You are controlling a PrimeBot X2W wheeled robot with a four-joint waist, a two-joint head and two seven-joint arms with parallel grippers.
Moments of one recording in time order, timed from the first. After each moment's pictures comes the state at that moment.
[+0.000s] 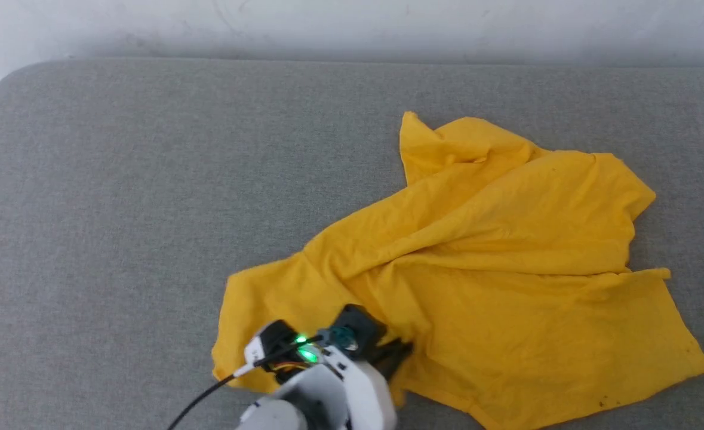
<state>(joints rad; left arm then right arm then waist) -0.23 0.23 -0.68 0.06 -0.35 -0.10 0.37 0.10 -0.05 -0.38 -0.29 0.22 0.13 0.03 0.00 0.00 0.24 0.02</state>
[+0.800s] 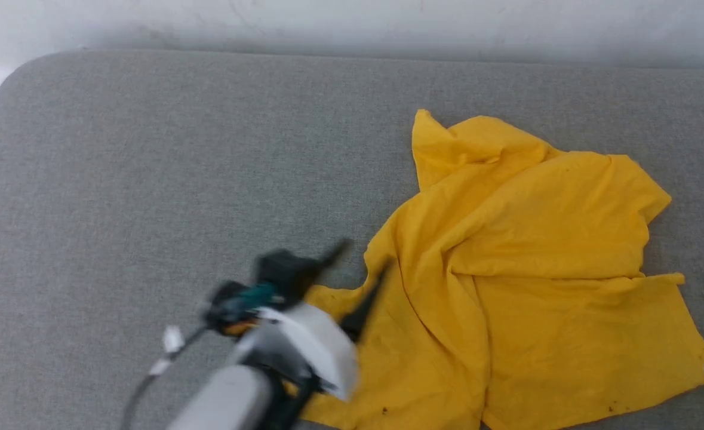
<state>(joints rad) -0.24 0.19 -0.56 -0.06 -0.45 0.04 0.19 0.08 -0.05 -0.37 -0.27 0.22 0.13 0.02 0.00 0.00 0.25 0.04</state>
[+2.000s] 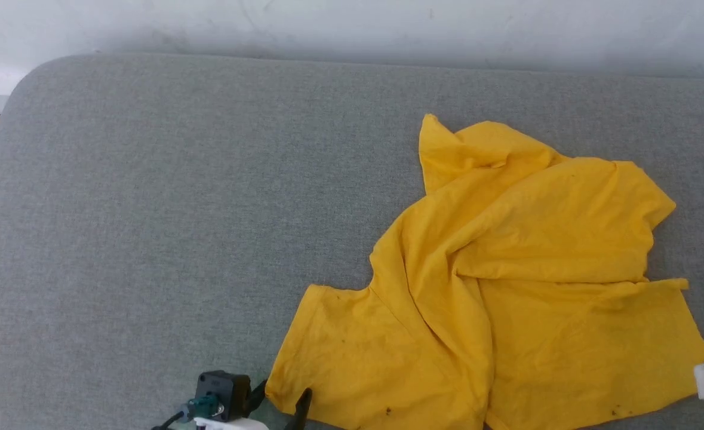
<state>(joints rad) 0.13 0.36 -0.49 -0.14 -0.48 0.20 0.27 0.09 -0.05 -0.35 -0.27 0.22 0.13 0.03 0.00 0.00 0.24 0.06</state>
